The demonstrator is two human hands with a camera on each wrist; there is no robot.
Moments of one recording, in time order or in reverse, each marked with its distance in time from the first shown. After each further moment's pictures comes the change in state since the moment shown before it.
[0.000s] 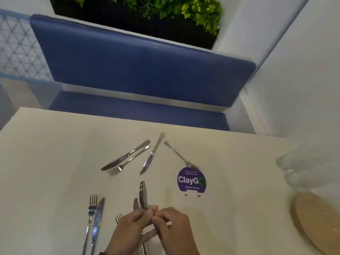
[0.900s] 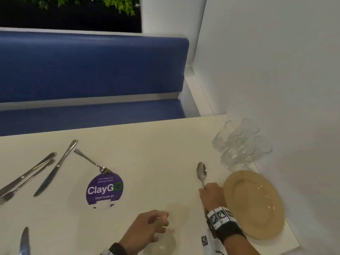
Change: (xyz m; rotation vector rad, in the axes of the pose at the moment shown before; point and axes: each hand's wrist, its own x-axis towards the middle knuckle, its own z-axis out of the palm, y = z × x) left_hand 0.092 -0.130 0.284 0.663 -0.178 -0.196; right_hand 0.034 0.312 -0.328 -0.378 0.302 0.682
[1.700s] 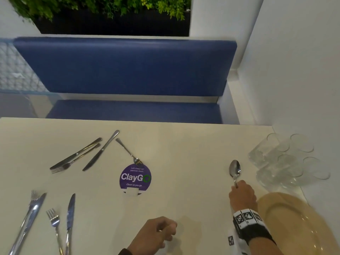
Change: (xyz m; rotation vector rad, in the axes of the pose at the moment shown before) left_hand -0.017 -0.033 -0.012 0.111 0.184 0.039; right_hand 0.047 -0.012 -0.001 -0.071 0.080 -0.068
